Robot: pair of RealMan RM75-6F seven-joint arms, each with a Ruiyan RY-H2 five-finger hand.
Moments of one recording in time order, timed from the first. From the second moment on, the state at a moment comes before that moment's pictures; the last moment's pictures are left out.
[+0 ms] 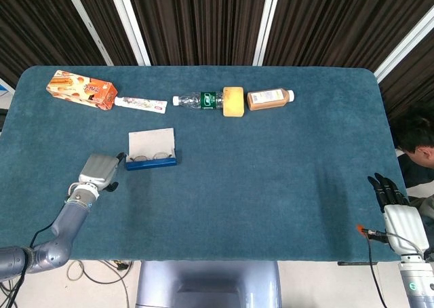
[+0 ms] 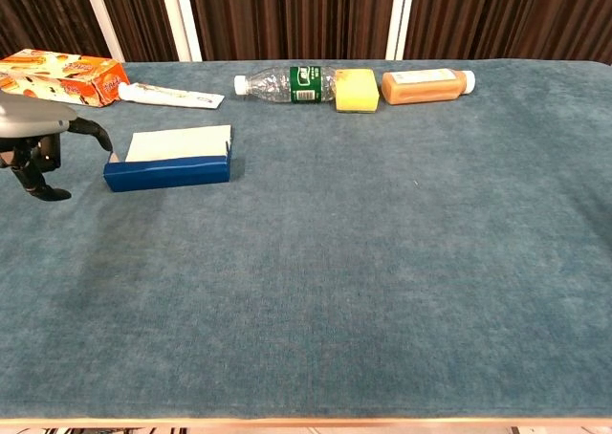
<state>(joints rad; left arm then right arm) -0.83 -1.30 -0.05 -1.64 0.59 0.90 0.71 0.09 -1.11 0.07 -1.65 -1.47 1.43 0.03</state>
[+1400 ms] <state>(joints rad) -0.94 -1.24 0.07 -1.92 0.54 0.89 0.77 0.09 -1.10 0.06 -1.65 -1.48 1.44 0.03</state>
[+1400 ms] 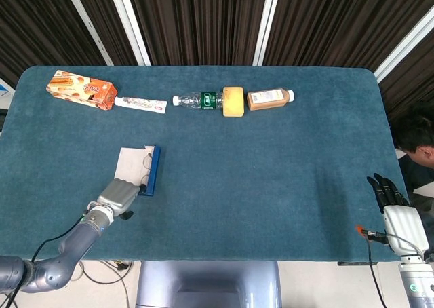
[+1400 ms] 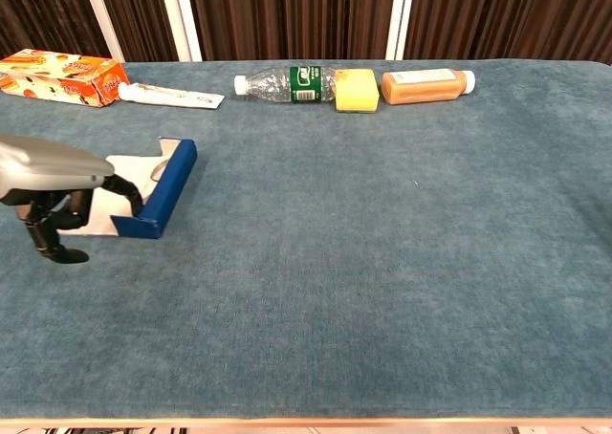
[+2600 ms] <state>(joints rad) -1.13 -1.44 -0.01 -1.71 0.29 0.96 0.85 0.09 -1.11 0.06 -1.65 -1.48 1.44 0.05</state>
